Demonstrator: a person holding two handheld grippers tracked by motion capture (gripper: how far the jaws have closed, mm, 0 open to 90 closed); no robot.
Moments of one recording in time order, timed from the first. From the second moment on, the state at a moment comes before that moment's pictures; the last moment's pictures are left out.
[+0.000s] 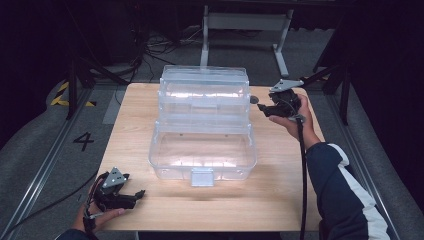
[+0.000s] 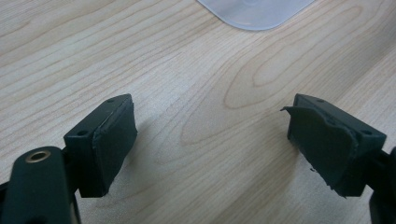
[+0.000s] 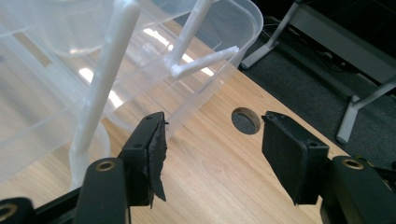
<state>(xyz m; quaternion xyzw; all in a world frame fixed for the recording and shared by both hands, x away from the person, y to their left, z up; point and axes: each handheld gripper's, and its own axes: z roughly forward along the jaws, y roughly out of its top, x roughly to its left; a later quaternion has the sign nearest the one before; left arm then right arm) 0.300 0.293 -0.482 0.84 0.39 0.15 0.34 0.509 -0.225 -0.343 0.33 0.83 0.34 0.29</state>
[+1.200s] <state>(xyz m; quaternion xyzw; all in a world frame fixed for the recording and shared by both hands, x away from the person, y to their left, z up) 0.300 0.293 -0.482 0.84 0.39 0.15 0.34 0.438 -0.262 -0.382 0.30 0.85 0.32 0.31</state>
